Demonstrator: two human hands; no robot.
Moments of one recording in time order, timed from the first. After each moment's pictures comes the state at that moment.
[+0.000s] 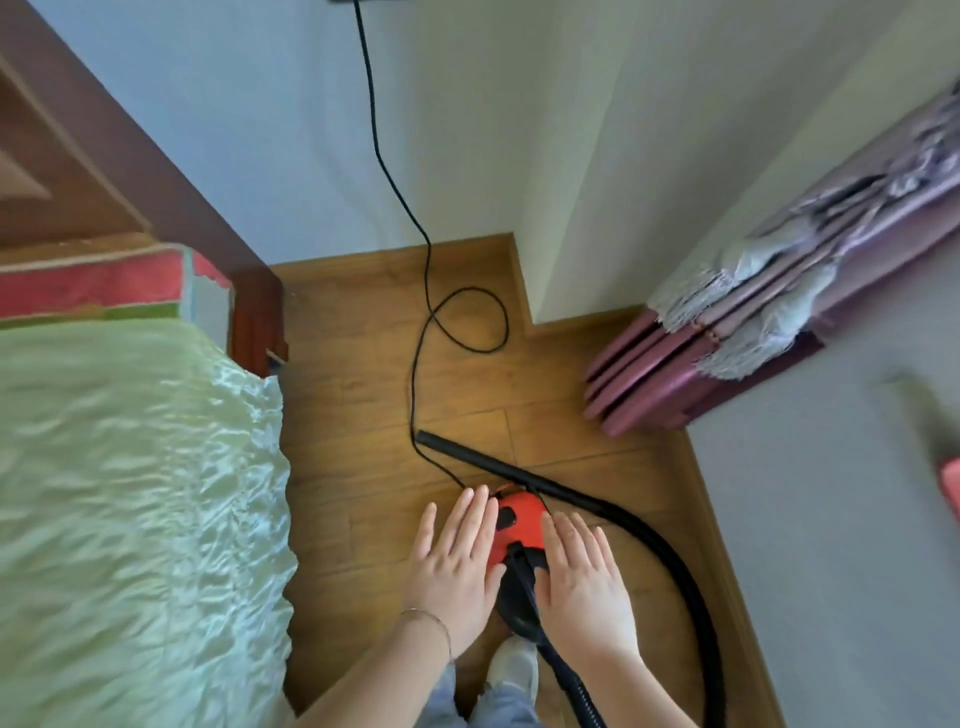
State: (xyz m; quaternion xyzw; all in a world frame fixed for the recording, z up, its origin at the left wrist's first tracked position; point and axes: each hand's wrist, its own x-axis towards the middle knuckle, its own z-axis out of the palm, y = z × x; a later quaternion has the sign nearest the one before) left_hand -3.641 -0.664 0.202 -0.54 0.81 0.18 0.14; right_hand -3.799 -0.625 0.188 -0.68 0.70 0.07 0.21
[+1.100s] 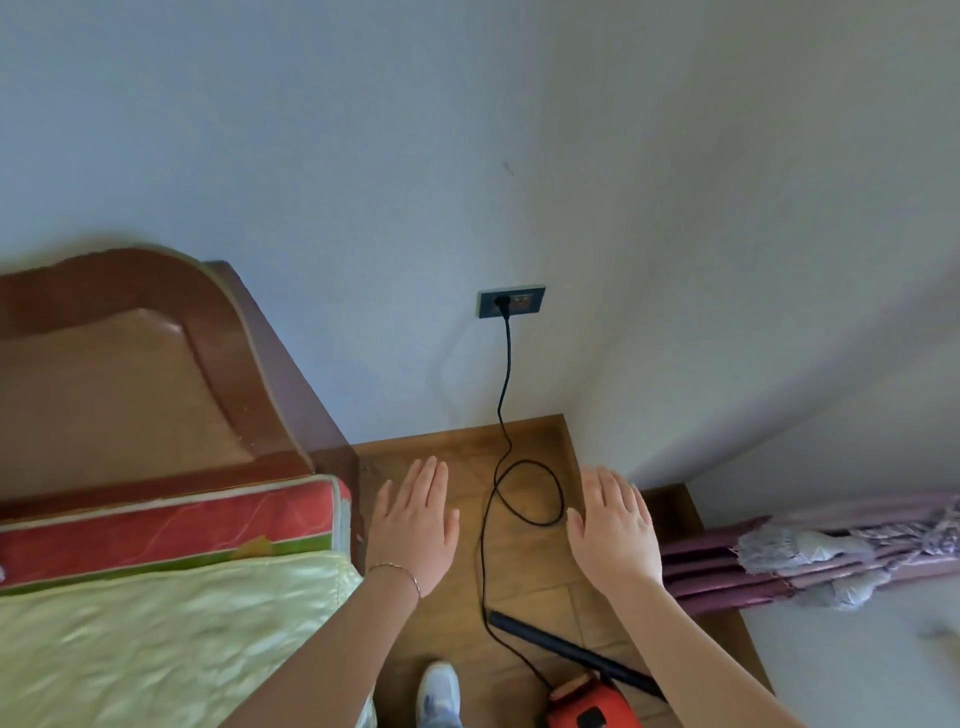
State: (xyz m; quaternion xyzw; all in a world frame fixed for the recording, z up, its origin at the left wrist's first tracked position) left_hand -3.421 -0.994 0.376 -0.62 0.78 0.12 0.04; right_hand -3.659 -0.961 0.389 -0.65 0.75 0.02 0.10
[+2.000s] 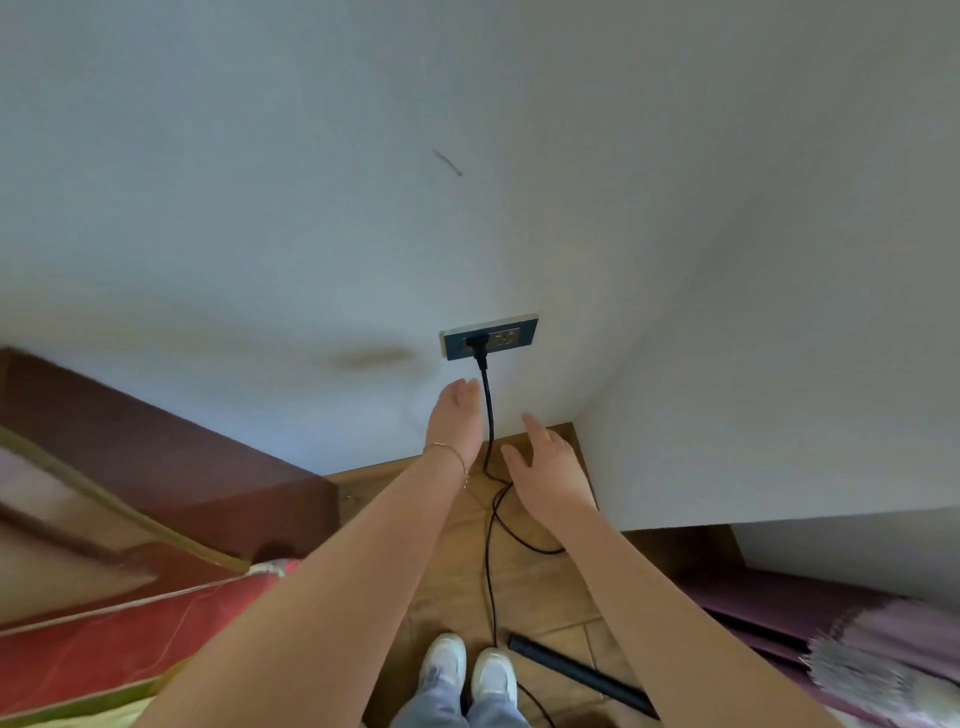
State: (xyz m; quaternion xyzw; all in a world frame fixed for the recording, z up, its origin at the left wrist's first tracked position) left_hand -3.558 -1.264 0.353 -0.70 0.41 0.54 -0.23; right_hand -3.659 -1.202 0.332 -0.53 0.74 -0.13 0.40
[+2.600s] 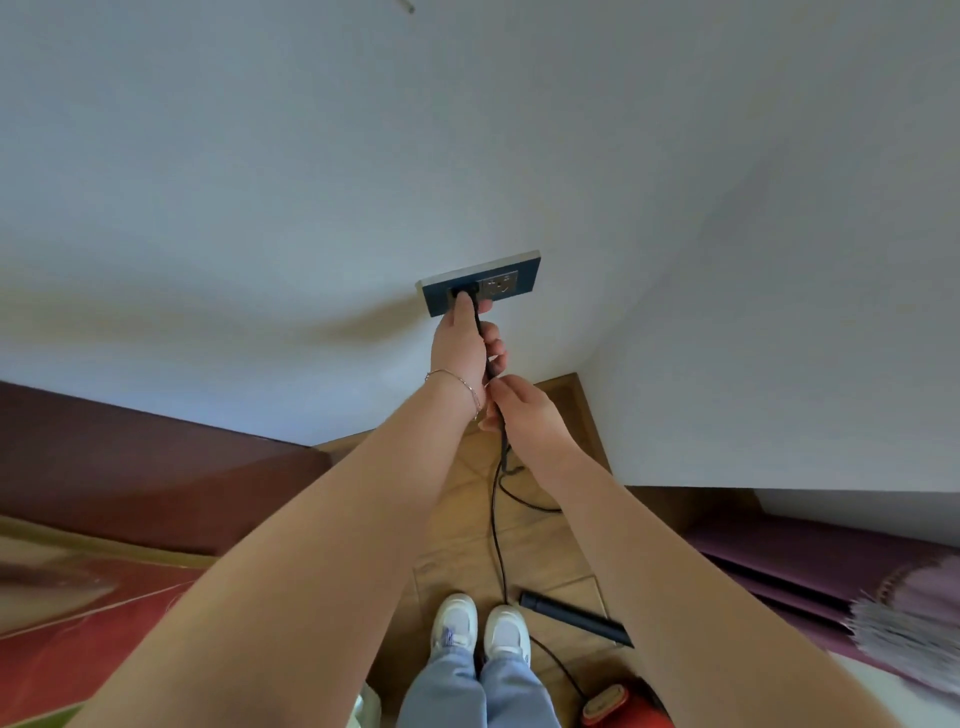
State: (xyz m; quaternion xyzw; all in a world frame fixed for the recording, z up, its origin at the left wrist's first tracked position) left_hand -3.583 -1.320 0.303 -0.61 0.17 0.68 -0.37; right_hand -3.644 -1.244 0.290 -0.32 0.69 -0.29 0.58
